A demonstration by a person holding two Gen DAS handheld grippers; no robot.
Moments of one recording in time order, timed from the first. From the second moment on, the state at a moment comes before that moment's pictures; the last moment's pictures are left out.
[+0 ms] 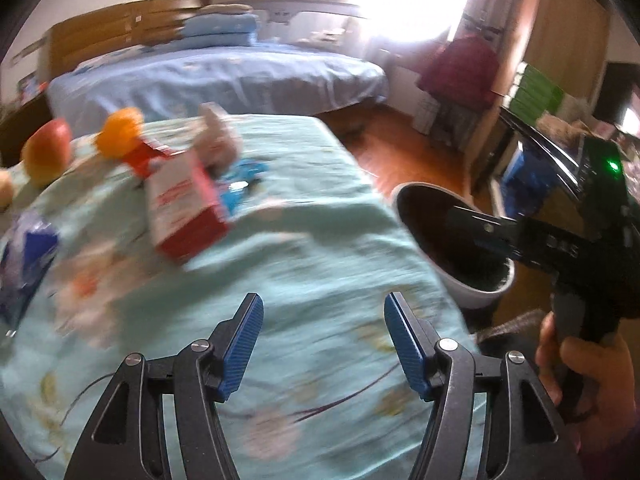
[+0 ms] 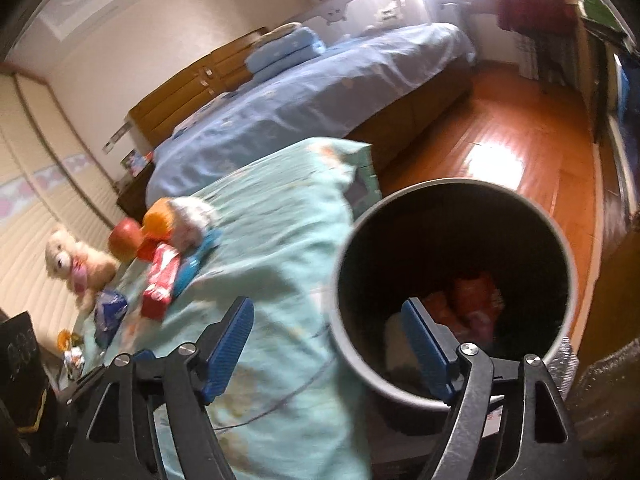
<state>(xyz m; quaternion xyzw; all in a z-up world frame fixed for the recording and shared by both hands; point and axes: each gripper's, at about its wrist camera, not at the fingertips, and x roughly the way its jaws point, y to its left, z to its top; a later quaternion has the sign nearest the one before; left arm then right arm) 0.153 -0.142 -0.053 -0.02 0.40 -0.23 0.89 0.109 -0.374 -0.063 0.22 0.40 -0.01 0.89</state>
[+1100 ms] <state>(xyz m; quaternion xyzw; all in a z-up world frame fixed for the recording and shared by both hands) 0.132 0.022 -0.043 -0.07 0.39 -0.02 0.92 0.160 -0.193 -0.070 0.07 0.42 0.11 0.90</state>
